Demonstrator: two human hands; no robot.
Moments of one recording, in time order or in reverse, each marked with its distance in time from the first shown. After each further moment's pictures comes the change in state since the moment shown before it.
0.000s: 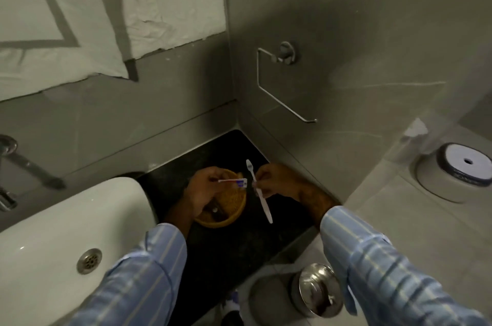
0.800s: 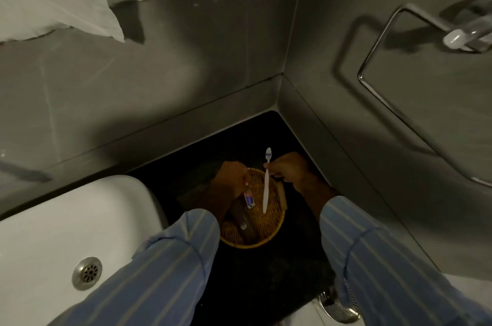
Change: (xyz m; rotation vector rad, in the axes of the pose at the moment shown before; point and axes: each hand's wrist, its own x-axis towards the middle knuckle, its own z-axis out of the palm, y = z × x) left_hand 0.170 -0.076 -0.026 0.751 -0.282 -0.147; right_hand 0.212 0.020 0.048 0.113 0.220 0.432
